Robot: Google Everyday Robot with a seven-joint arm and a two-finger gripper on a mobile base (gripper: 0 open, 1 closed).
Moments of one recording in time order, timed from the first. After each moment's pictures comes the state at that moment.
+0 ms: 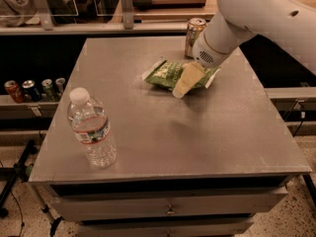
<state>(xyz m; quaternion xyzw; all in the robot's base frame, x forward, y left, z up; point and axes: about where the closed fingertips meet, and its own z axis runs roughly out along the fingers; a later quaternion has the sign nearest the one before) 0.628 -0.119 0.878 -0.47 0.84 0.01 0.26</state>
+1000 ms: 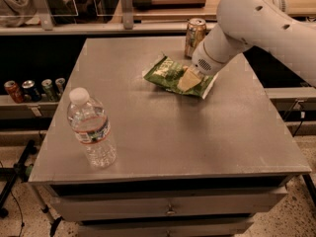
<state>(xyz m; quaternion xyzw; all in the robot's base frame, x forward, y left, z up) 0.642 -0.119 0.844 -0.45 0.85 0.04 0.27</state>
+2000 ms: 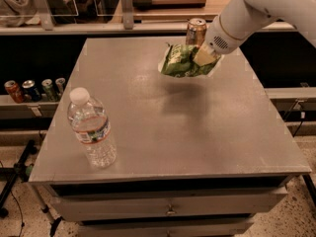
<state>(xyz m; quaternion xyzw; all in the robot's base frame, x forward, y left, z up) 0.646 -0.143 0.910 -0.47 0.83 0.01 0.30</state>
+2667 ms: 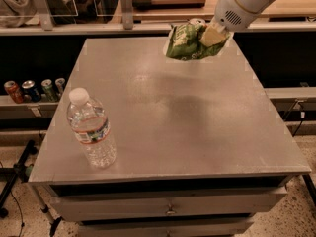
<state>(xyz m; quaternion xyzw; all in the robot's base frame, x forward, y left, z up) 0.643 -0.152 0.968 -0.49 0.81 -0.01 0.31</state>
